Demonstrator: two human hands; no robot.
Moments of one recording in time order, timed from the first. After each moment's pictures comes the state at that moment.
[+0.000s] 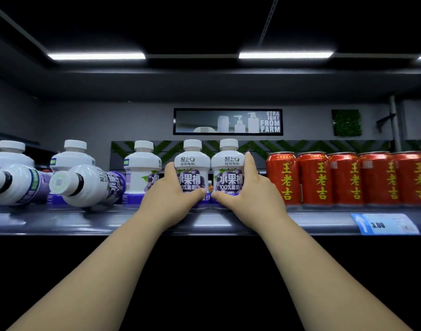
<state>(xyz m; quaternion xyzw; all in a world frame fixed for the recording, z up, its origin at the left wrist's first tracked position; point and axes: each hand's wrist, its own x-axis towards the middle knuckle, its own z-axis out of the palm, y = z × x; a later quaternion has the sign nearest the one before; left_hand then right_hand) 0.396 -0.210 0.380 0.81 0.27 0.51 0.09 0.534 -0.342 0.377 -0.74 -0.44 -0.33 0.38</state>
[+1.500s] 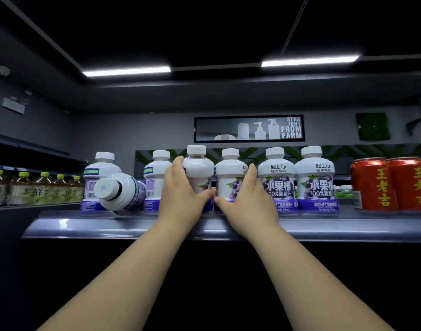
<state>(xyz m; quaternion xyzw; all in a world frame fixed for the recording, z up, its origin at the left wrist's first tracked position) 0.281 -0.106 0.382 0.73 0.20 0.65 0.11 0.388 -0.213 0.375 -0.74 -0.44 -0.28 0.43</state>
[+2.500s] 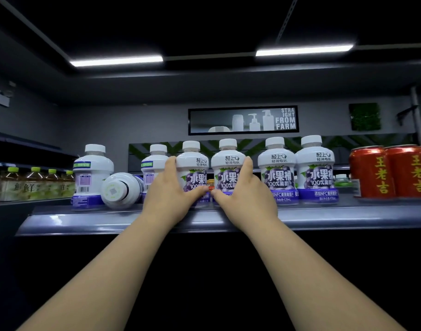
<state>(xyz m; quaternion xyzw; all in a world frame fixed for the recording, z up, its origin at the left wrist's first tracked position) 0.262 -0.085 0.377 0.78 0.26 0.56 0.06 0.382 -0.211 0.371 -0.76 -0.42 -0.31 0.40</state>
